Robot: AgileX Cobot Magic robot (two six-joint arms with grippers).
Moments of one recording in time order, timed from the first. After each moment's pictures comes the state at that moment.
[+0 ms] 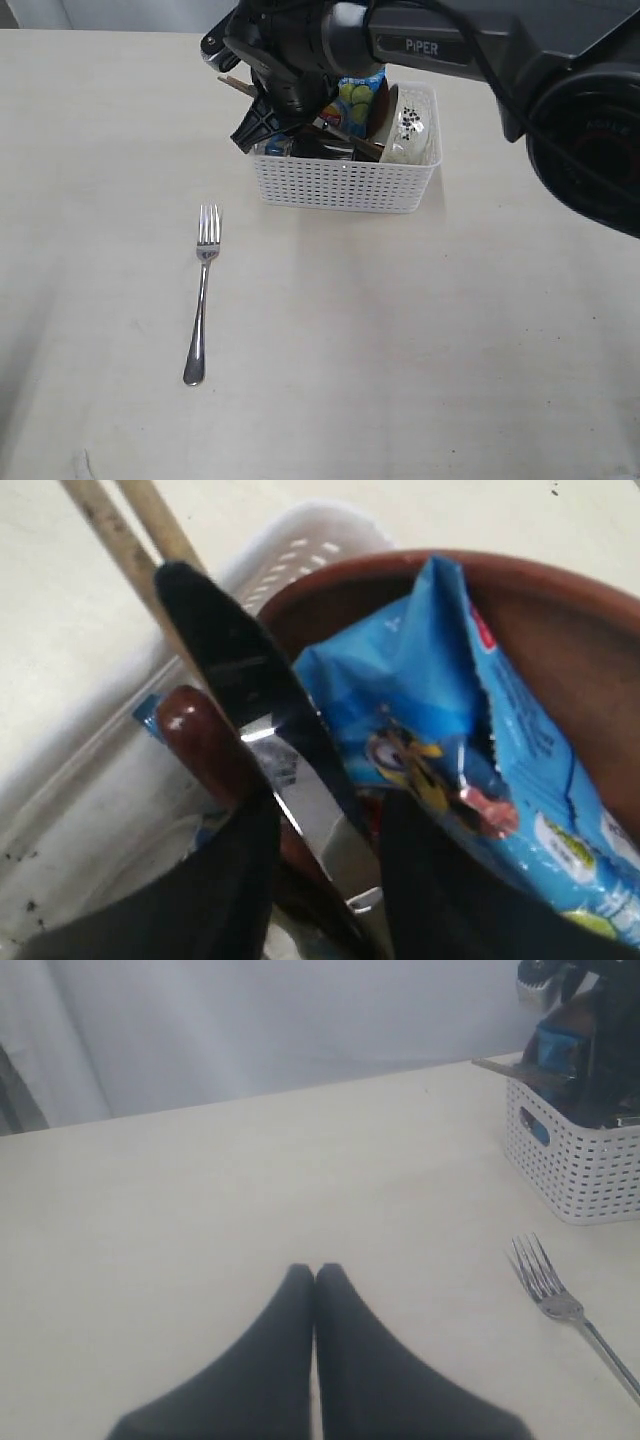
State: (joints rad) left arm -0.17 0.00 0.00 0.05 0.33 0.04; right arm 0.79 2.26 -1.80 -0.61 0.87 0.37
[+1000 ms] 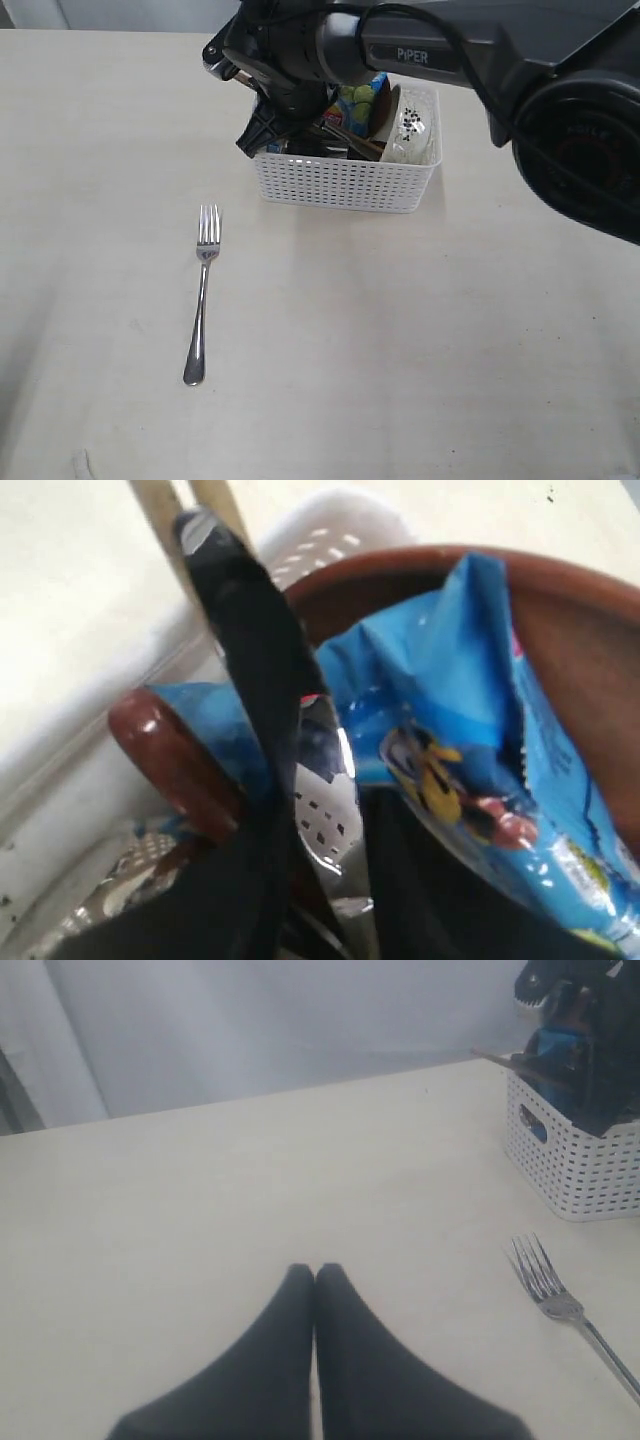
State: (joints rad) left arm -0.17 0.00 0.00 0.05 0.33 0.04; right arm 0.79 2.28 -1.81 -0.65 0.88 0.35
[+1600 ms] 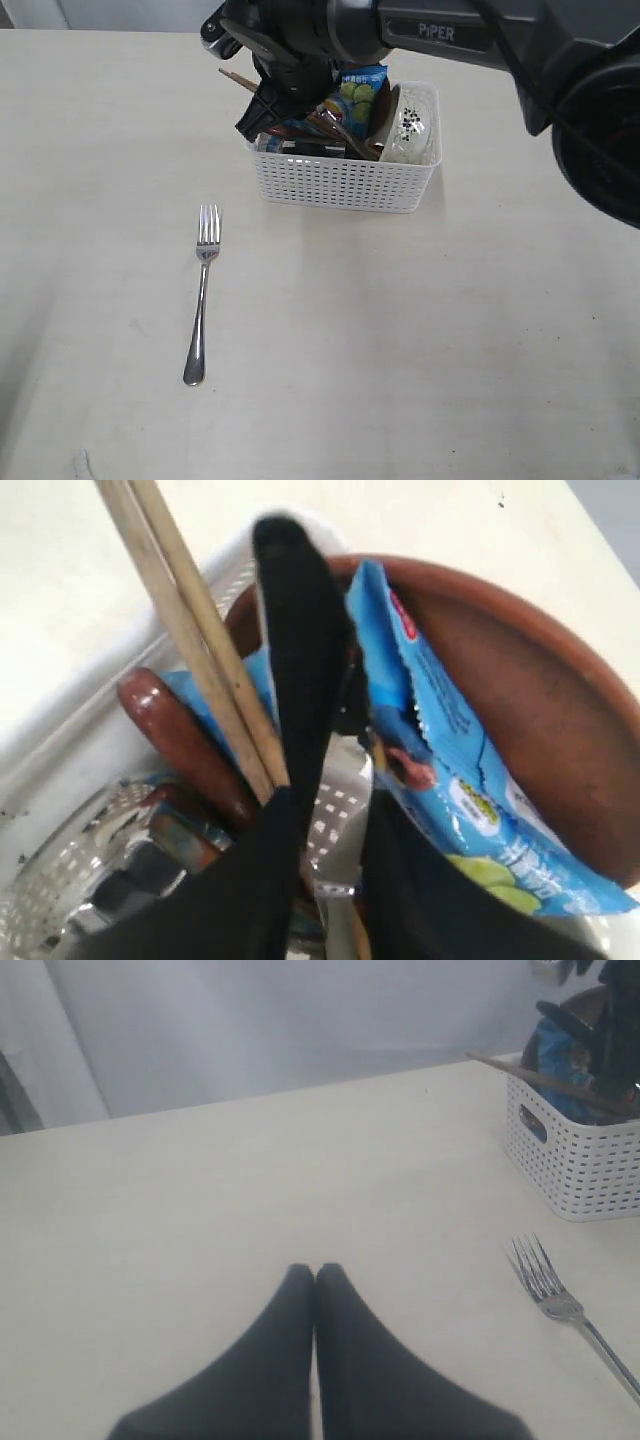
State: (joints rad) left arm -0.17 0.00 0.00 0.05 0.33 0.04; right arm 0.80 2.21 -1.80 -0.64 0.92 0.34
